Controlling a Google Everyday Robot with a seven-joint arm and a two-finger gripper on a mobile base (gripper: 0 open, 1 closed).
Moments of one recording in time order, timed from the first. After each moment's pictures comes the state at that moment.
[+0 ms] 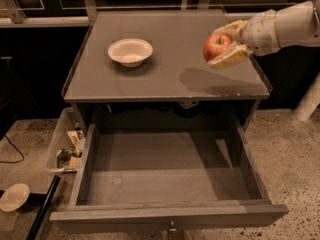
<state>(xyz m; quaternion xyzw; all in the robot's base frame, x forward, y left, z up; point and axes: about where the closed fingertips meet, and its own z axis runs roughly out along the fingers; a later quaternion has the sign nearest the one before) 0.660 -0.178 0.937 -0.60 0.62 0.13 0.49</state>
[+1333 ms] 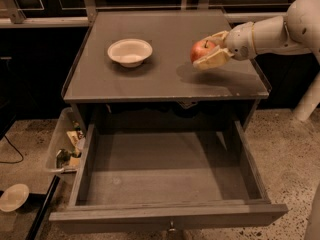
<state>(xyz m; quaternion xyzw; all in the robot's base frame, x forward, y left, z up) 0.709 -0.156 0.897 -0.52 0.67 0.22 0.48</state>
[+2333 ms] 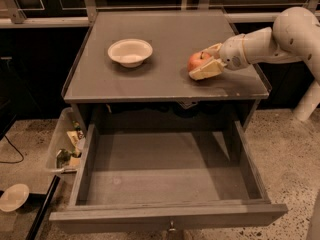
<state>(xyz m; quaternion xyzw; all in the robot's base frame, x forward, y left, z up) 0.711 -0.152 0.855 -0.50 0.72 0.21 0.44</state>
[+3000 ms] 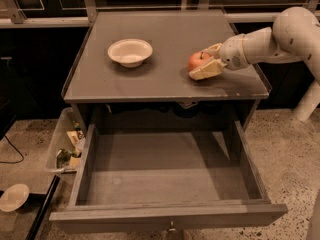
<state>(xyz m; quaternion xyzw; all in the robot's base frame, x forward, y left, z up) 0.711 -0.152 0.855 -0.50 0.72 0.21 0.44</state>
